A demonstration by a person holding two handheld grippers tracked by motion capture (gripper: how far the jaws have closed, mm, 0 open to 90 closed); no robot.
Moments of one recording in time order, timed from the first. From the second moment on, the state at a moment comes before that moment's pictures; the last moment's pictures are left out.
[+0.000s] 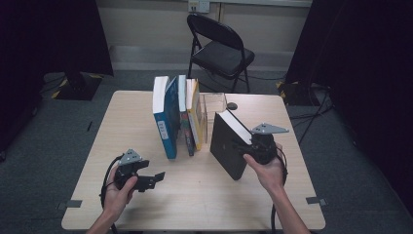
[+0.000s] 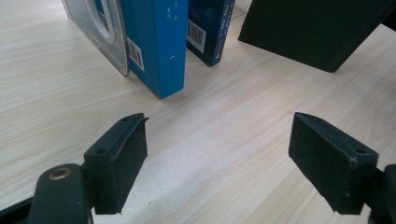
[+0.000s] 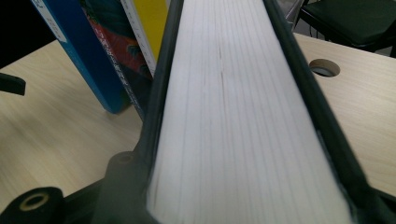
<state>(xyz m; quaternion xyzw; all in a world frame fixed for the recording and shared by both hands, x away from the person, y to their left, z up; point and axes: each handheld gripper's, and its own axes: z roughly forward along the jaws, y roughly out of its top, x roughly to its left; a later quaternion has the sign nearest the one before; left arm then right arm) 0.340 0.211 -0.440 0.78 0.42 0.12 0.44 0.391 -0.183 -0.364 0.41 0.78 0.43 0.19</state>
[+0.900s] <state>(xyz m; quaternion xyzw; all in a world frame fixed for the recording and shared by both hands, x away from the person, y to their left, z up) 0.341 0.213 -0.440 0.78 0.43 0.12 0.45 0.428 -0.153 -0.320 0.44 0.84 0.31 0.13</state>
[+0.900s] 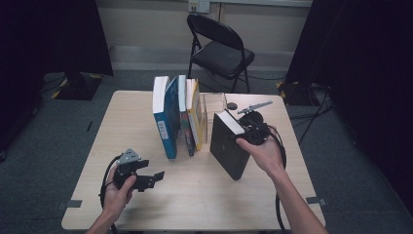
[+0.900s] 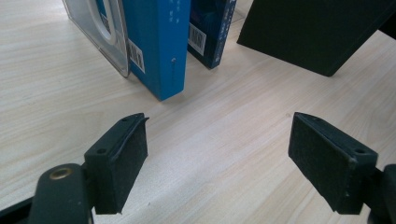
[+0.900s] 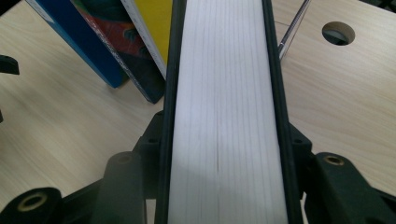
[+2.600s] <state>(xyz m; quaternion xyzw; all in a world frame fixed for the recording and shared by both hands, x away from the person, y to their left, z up) 0.343 0.210 -0.442 0.78 0.42 0.11 0.45 0.456 -0.117 -0.316 0.47 0.87 0.15 0.10</state>
